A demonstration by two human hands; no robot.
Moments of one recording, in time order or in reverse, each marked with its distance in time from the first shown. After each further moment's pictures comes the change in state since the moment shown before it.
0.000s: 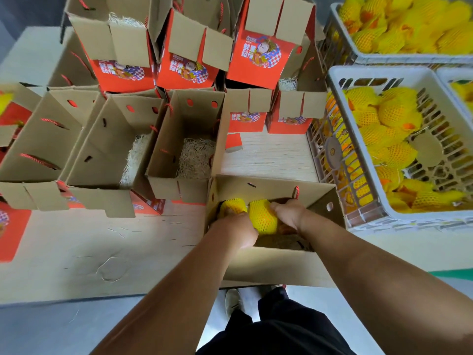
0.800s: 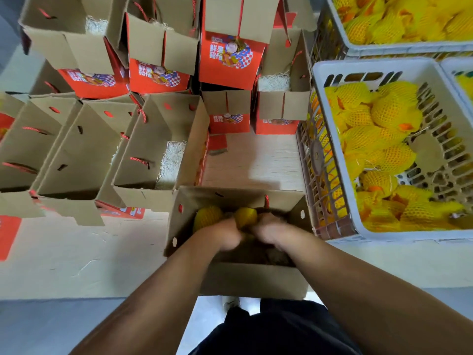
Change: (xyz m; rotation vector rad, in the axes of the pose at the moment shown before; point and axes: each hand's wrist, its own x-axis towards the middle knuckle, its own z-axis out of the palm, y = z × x) left_hand 0.035 0.043 0.007 -0.076 0.000 -0.001; right_hand -0.002 0.010 -0.022 -0.330 -0.202 -0.183
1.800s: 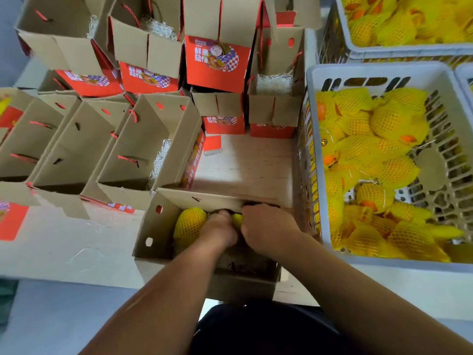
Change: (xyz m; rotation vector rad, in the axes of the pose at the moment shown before) left_hand 0.028 0.057 0.018 -0.130 0.210 -0.304; right_hand -0.052 -0.003 -0.078 -0.636 0.154 -0.446
